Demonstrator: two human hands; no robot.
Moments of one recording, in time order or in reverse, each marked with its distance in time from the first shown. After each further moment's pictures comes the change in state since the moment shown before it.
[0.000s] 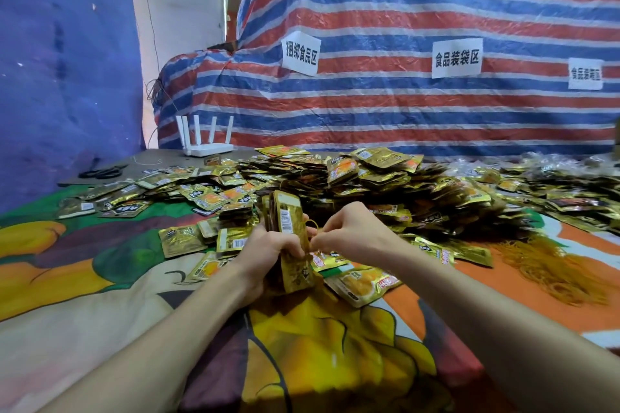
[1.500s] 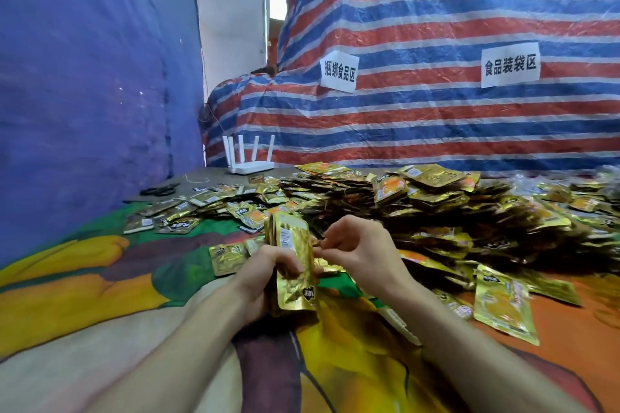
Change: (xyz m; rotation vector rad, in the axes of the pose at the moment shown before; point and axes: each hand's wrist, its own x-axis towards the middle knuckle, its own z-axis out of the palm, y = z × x) left_hand 0.010 0.004 -0.064 -0.189 -0.077 -0.084; right_hand 0.037 -0.003 0.054 0.274 0.204 -0.343
